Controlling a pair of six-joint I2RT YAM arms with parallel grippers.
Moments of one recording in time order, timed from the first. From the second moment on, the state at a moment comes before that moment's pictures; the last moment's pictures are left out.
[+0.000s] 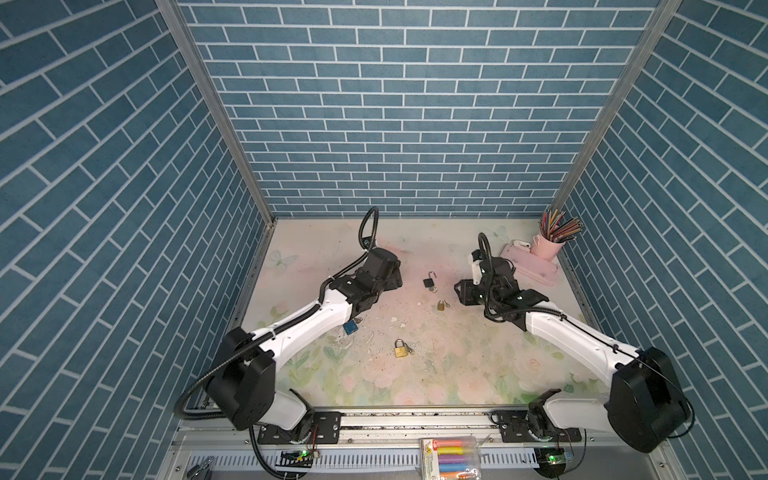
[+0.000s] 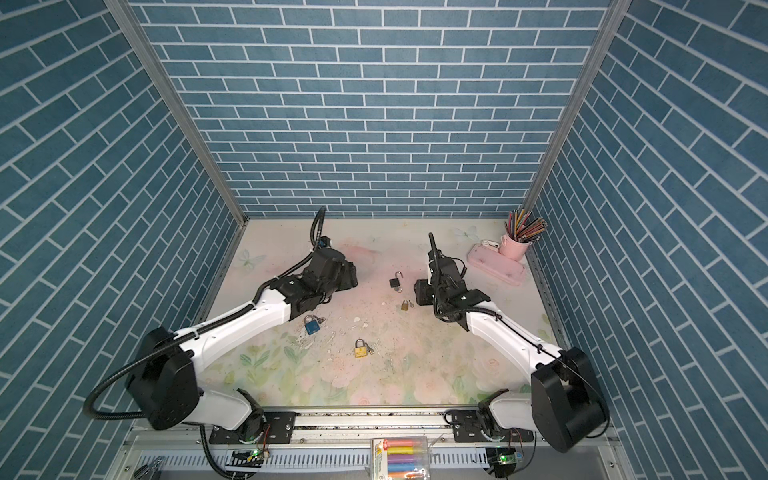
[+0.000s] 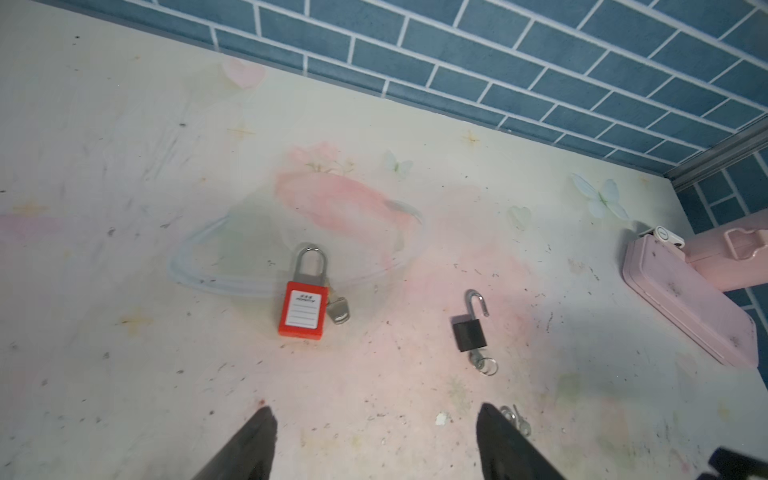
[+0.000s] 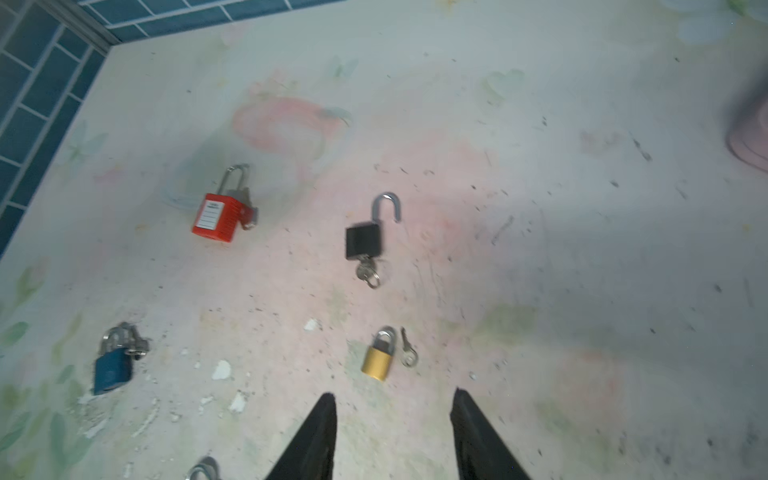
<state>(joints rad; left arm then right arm) -0.70 1.53 1.15 -0.35 -0.35 -0.70 0.54 1.26 0.77 -0.27 0.01 0.40</state>
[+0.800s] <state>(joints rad) -0.88 2.40 2.18 -0.89 -0.54 -0.94 0.54 0.96 0.53 -0.25 0.09 0.45</state>
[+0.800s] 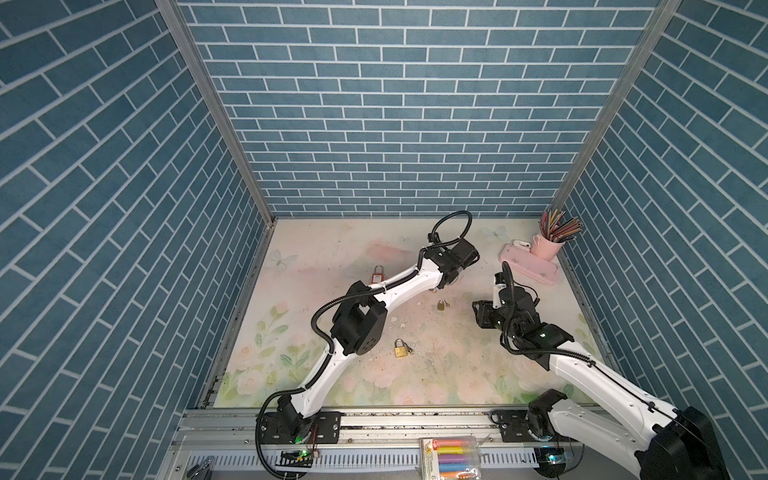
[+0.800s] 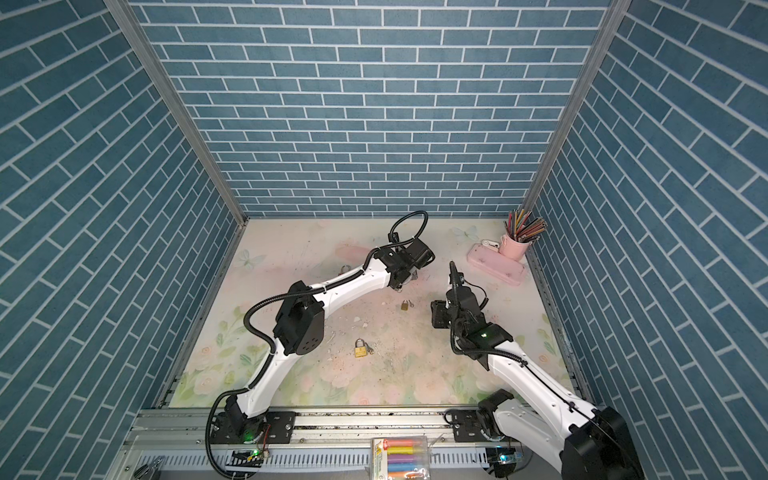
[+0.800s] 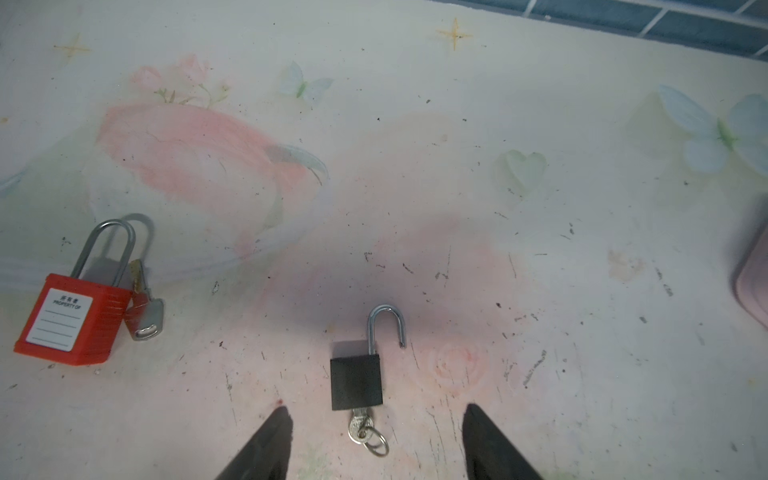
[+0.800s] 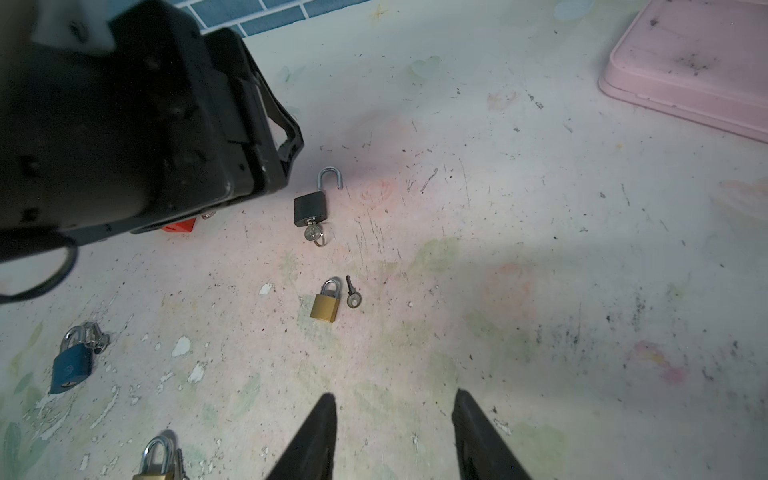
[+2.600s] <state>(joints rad) -0.83 2.50 2.13 -0.82 -0.50 -0.88 0.54 1.03 0.60 -0.25 0.10 0.44</state>
